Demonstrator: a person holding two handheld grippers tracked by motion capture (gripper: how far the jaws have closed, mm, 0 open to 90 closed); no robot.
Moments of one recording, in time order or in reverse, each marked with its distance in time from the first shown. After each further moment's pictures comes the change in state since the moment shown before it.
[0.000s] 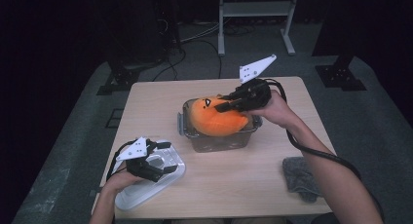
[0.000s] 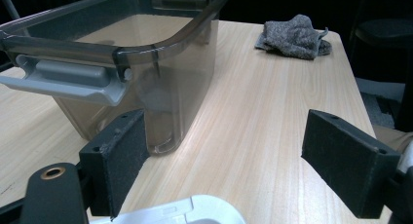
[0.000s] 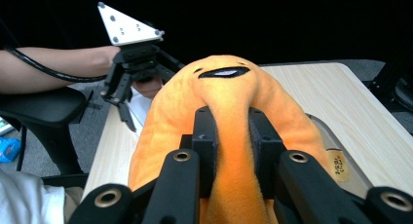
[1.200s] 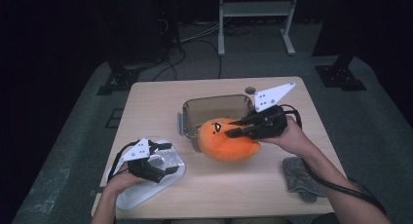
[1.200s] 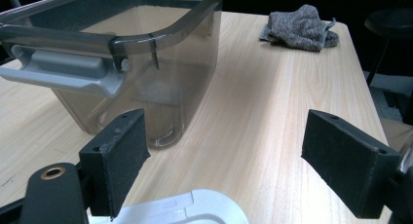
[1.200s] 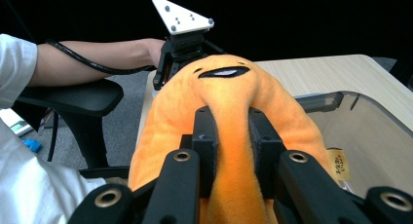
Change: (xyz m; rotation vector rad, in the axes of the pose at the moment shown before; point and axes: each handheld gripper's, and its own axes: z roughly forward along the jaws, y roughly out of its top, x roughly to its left) left arm -0.003 -0.001 0.004 0.035 0.019 0.000; right arm 0.069 -0.031 -0.019 -0.025 0.003 0.017
